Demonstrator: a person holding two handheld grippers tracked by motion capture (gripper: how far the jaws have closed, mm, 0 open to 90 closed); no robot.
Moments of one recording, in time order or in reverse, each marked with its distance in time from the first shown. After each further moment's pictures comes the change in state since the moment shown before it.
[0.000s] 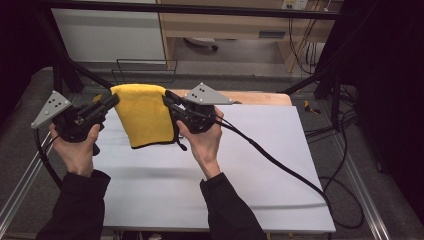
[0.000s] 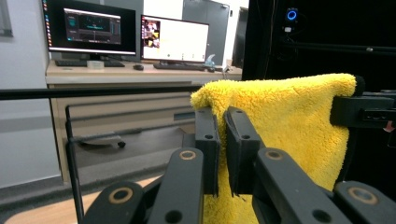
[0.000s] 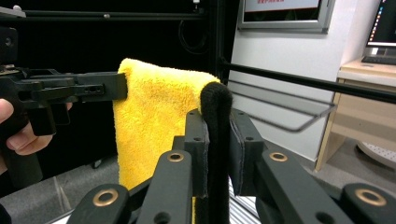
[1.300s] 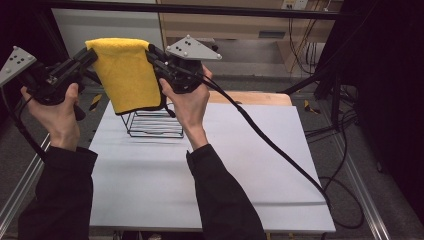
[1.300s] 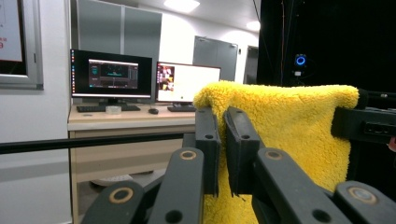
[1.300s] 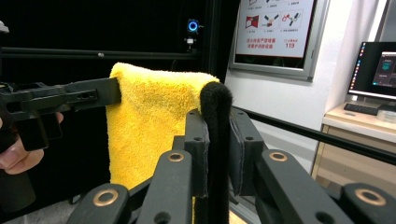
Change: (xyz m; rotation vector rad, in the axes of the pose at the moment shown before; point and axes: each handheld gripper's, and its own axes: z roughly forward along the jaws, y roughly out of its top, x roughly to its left) left arm 0.024 0.078 0.013 -0.156 0.046 0.018; right arm -0.003 0.084 0.034 -0.114 -0.032 -0.060
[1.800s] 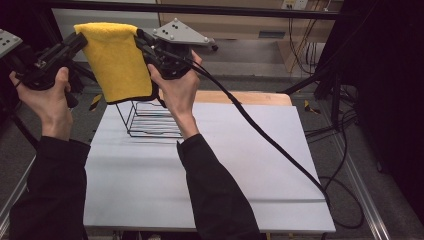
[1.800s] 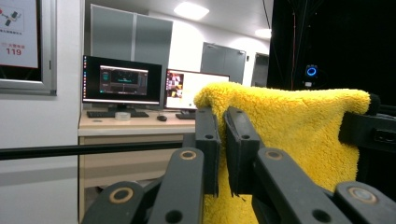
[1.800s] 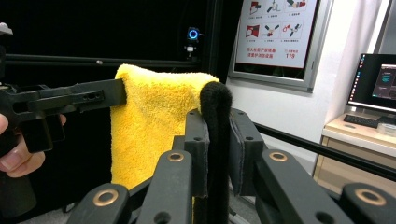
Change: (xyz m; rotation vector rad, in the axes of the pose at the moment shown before) left arm 0.019 0.021 0.010 -0.023 0.033 -0.016; right arm 0.003 0.021 0.025 -0.021 -0.002 -0.017
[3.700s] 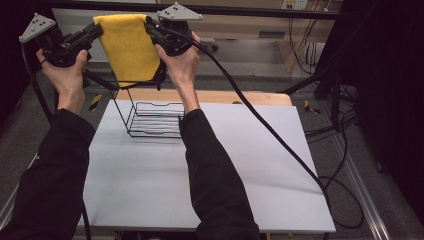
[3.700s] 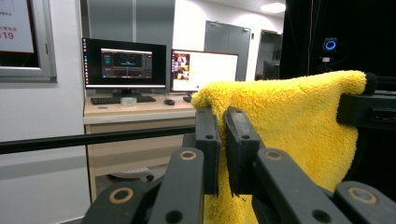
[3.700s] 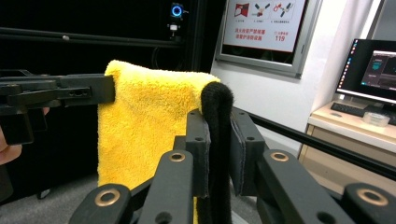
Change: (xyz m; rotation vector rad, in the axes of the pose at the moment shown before) left arm 0.046 -0.026 0.070 0.104 0.002 0.050; right arm -0.062 -0.019 0.064 0.082 -0.026 -0.029
